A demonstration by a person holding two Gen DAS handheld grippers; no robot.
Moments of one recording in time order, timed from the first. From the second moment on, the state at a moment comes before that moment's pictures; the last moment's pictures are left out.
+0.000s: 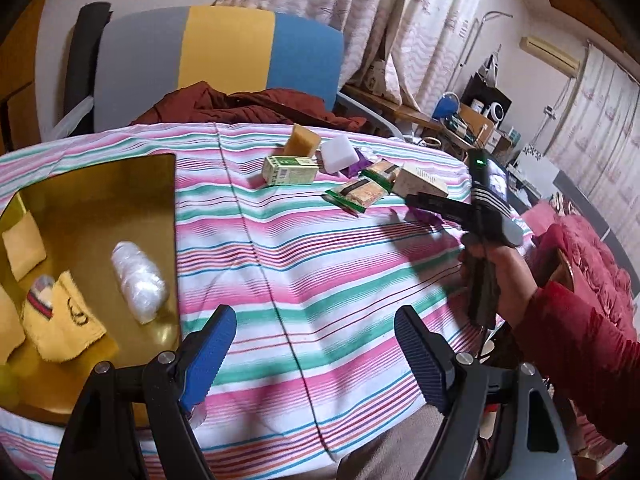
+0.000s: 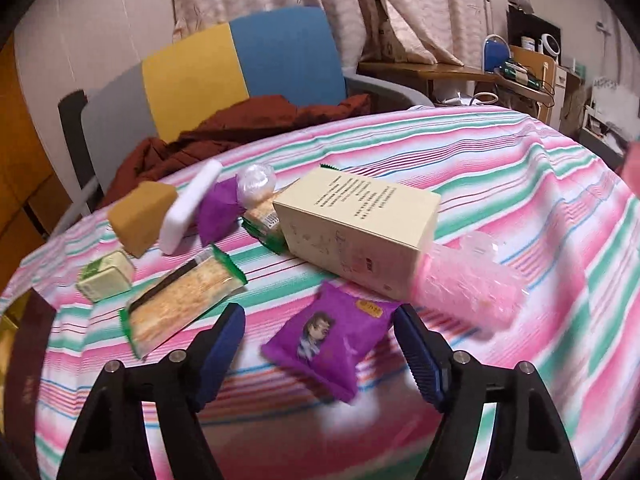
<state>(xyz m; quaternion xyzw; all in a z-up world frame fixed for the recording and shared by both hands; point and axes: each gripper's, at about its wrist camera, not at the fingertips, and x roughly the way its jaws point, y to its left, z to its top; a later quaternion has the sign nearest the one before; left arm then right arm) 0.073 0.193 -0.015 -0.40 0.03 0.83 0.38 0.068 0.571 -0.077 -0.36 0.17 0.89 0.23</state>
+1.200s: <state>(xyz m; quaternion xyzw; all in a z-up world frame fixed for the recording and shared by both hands) -0.050 0.438 -0.085 -0.39 0.23 0.77 0.45 0.082 0.570 -0.092 -0.32 0.21 0.89 0.24</state>
